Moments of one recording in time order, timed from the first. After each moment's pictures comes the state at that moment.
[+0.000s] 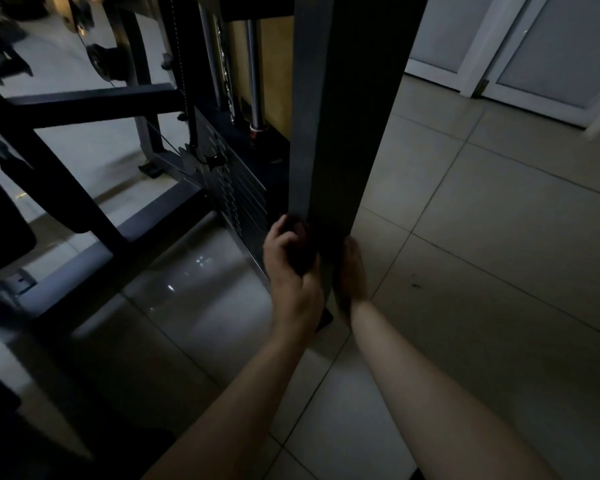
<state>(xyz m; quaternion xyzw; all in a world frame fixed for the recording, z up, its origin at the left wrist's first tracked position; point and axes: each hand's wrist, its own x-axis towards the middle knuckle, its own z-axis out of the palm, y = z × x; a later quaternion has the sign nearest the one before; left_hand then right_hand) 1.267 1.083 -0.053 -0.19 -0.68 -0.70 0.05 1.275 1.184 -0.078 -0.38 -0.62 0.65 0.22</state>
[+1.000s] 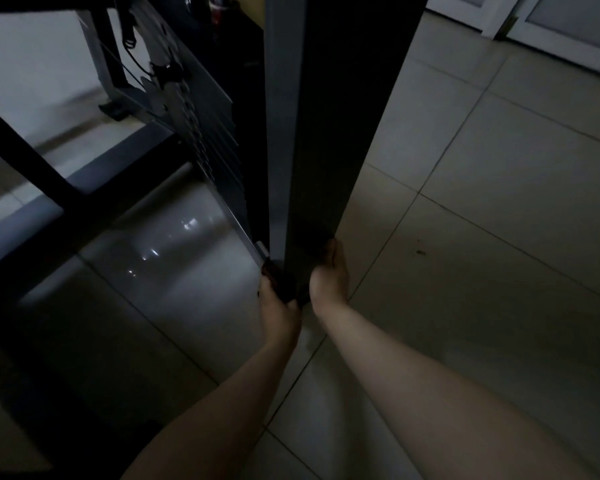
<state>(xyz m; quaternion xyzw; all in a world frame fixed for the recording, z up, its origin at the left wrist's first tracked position) 1.269 1.101 -0.266 0.02 -0.78 -0.60 -0.17 1.275 1.178 -0.197 -0.44 -0.62 0.62 0.18</state>
